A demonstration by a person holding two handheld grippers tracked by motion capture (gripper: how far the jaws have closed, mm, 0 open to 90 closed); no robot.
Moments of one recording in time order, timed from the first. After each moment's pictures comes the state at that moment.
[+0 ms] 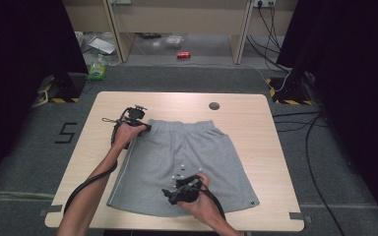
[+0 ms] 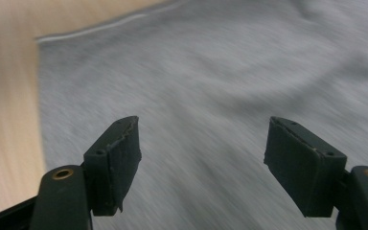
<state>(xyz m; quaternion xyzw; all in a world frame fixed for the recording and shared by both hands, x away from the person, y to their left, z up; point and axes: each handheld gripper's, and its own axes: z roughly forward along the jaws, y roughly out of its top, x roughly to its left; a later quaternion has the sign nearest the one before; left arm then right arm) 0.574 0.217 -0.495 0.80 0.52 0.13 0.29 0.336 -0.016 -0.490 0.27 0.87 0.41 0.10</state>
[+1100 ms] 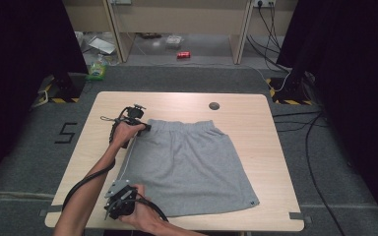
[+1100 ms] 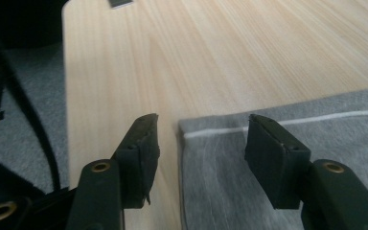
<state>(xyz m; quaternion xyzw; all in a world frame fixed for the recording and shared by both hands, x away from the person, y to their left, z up) 0.577 0.223 -0.496 0.80 0.52 0.11 0.29 0.309 0.148 -0.512 0.16 0.90 0.39 0.04</state>
